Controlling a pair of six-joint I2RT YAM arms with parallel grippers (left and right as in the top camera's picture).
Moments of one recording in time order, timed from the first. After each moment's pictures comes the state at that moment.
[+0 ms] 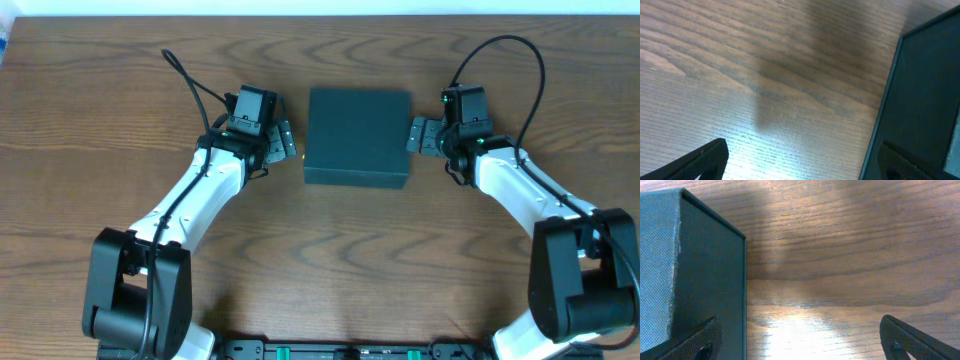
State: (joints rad) left arm -0.29 1.69 1.11 -0.50 -0.12 -0.51; right arm 0.20 1.78 1.05 -0.22 0.06 0.33
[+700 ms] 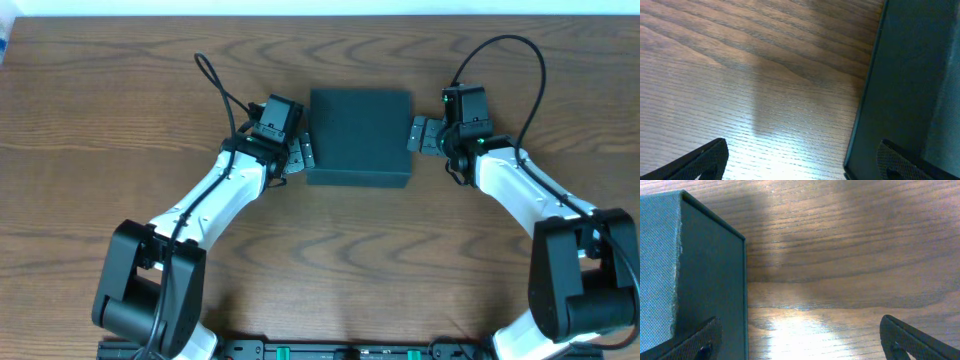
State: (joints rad) left arm -0.39 1.72 1.11 -0.53 -0.16 -0.57; right arm 0.20 1.78 1.05 -0.21 0.07 0.32
